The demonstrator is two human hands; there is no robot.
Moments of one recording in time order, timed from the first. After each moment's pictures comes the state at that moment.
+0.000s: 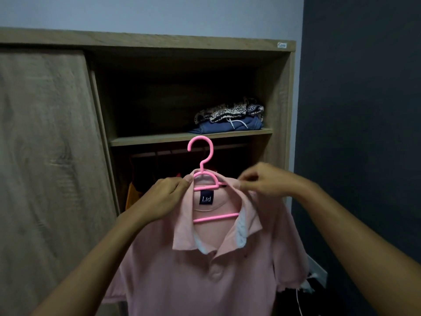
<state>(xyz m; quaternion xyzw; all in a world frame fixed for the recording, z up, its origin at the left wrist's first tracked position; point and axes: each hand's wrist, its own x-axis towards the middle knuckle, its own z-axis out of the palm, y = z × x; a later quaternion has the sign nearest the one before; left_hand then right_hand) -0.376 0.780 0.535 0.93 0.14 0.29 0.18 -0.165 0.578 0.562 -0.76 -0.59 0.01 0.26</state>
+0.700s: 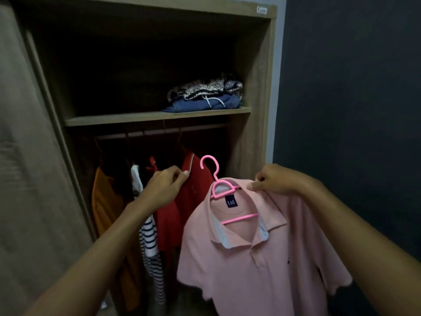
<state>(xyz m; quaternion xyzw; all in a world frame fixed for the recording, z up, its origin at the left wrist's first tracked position) -0.280 0.791 0.475 0.92 0.18 0.30 0.20 -0.095 0.528 0.511 -0.87 -0.46 0.06 0.17</state>
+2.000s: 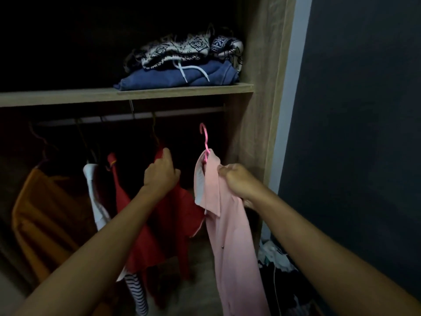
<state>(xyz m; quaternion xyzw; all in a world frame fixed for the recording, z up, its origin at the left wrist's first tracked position) -0.053 0.874 0.422 0.89 0.38 0.25 0.05 0.035 0.673 0.447 -0.74 -0.32 0.22 0.54</state>
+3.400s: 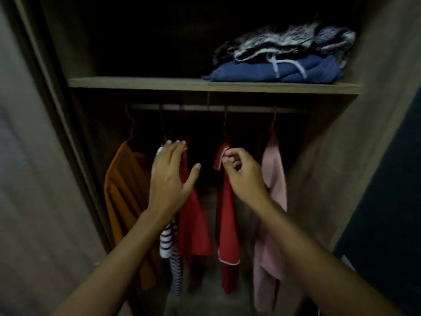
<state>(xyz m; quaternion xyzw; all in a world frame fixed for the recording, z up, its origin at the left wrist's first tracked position) -0.207 0.881 0.407 0.80 0.30 0.52 -0.02 -0.032 0.799 0.416 -0.62 -0.51 -0.01 0.59</state>
